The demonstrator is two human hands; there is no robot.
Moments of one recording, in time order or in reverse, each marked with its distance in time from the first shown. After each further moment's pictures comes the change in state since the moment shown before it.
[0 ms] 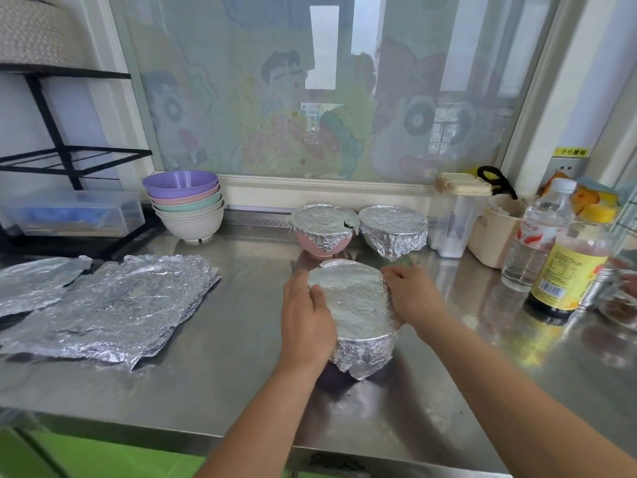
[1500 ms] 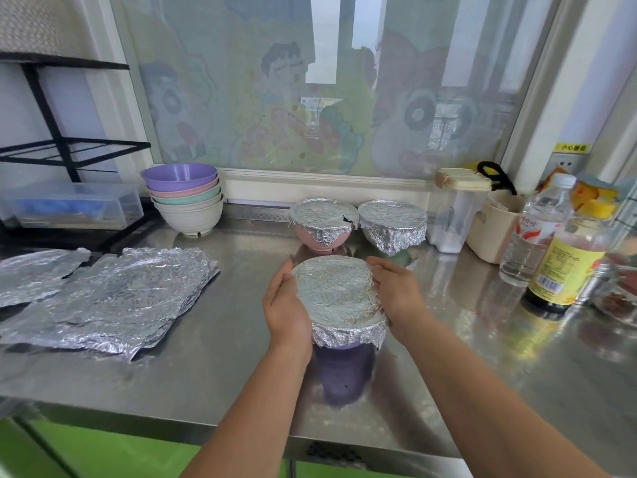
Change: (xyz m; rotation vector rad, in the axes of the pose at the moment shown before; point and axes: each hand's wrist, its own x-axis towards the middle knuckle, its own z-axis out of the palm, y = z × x) left_hand 0.020 -0.012 0.009 -0.994 0.226 -0.403; right_hand -0.005 -0.001 0.029 0.620 -0.005 0.173
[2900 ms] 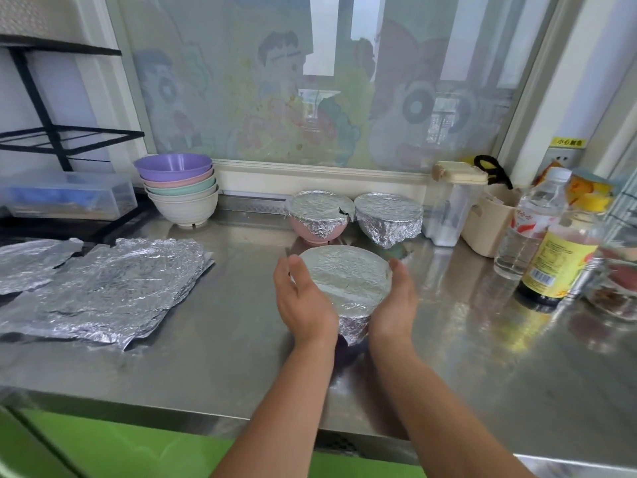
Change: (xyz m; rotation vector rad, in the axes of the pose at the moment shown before) left_hand -0.014 -0.027 0.015 0.212 0.129 0.262; right_hand -0.041 0.020 0.013 0.323 0.280 -0.167
